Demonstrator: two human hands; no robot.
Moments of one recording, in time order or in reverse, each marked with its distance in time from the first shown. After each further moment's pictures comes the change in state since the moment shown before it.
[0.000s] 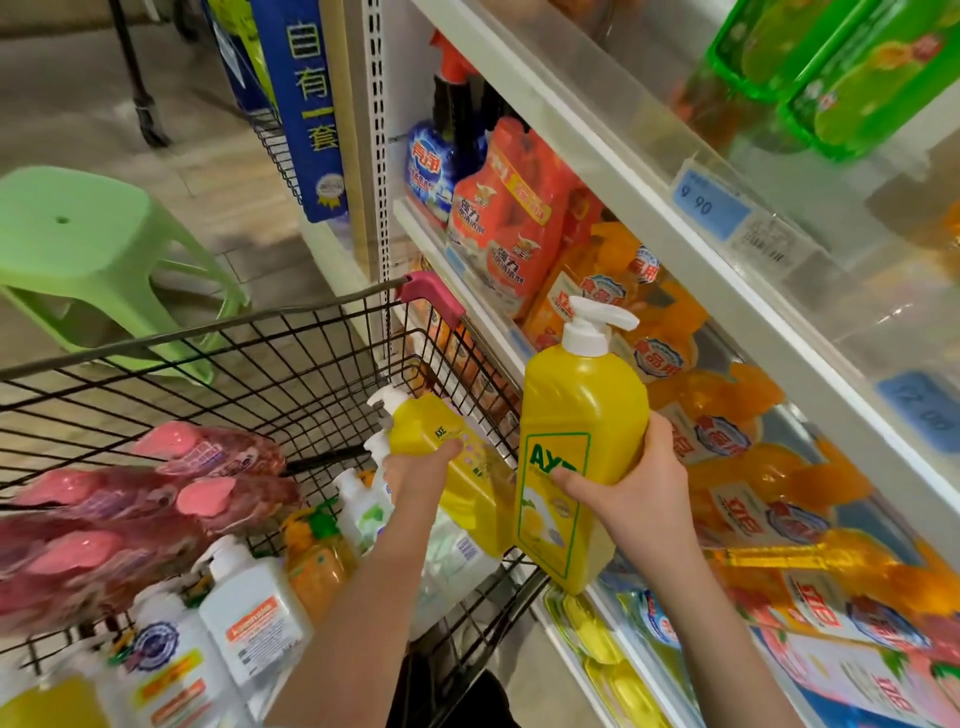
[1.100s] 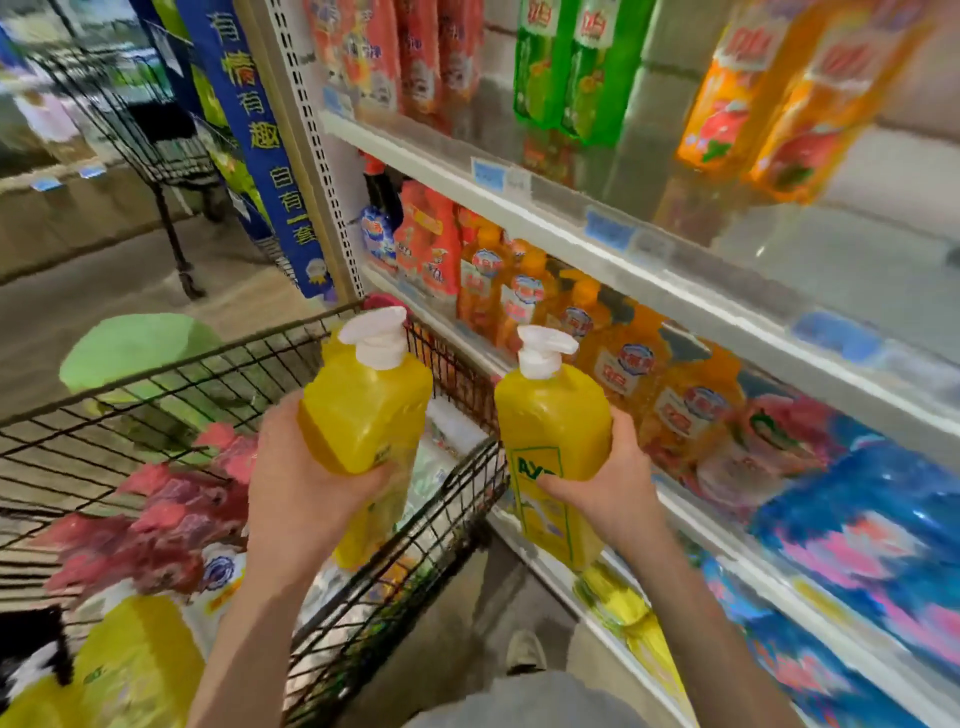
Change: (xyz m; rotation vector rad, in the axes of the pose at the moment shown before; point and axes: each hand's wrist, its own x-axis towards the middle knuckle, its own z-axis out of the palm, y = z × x) left_hand -0.286 -0.070 -0.163 0.306 0.224 1.145; right_hand -0.174 0.075 -0.073 0.190 0.065 -0.077
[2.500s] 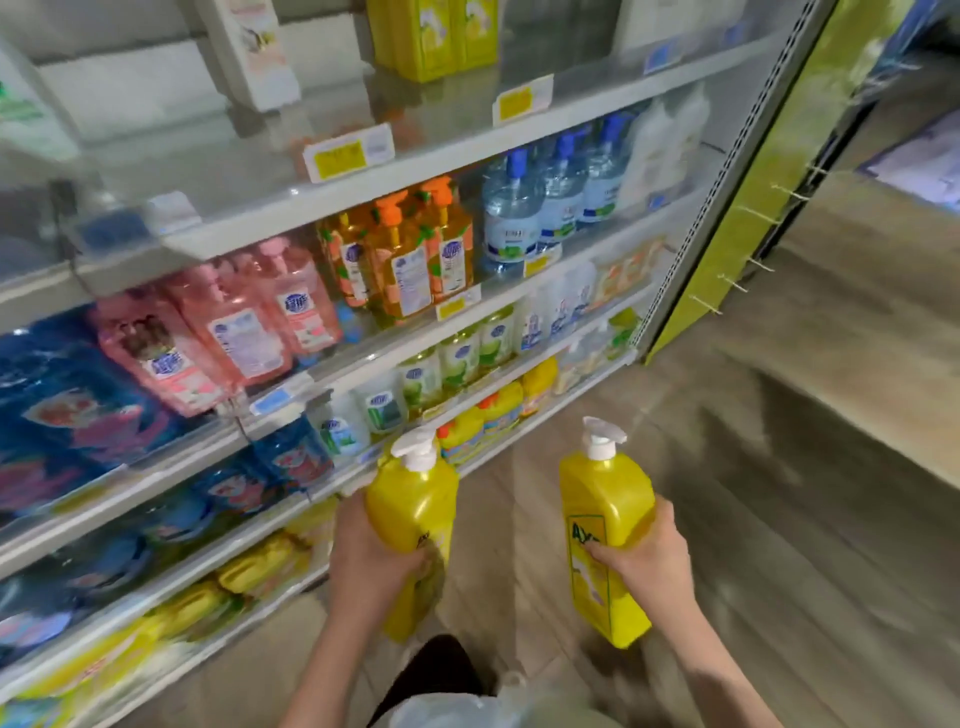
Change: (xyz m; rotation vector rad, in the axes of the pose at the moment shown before) left_hand -0.585 0.161 0.215 0.007 -1.305 0.659; right_hand -0.689 0.296 -0.208 0.193 1.270 1.161
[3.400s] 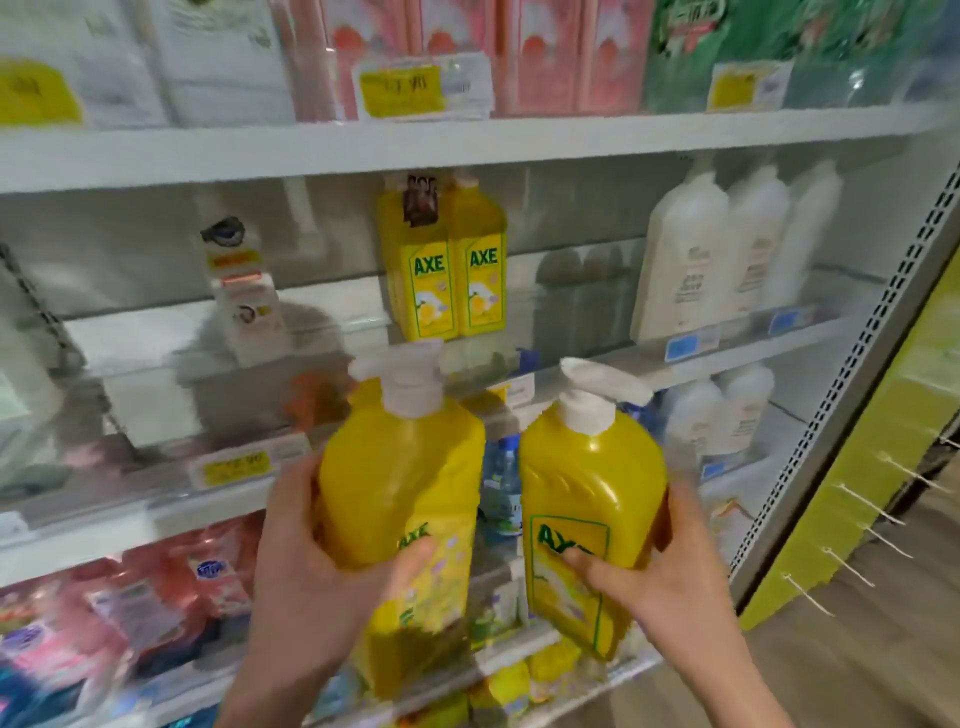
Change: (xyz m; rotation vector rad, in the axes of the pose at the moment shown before) left_hand 0.181 0.335 0.017 -0.455 0.426 0.494; right_hand 0.278 -0.273 -0.136 0.425 -0.135 -0.768
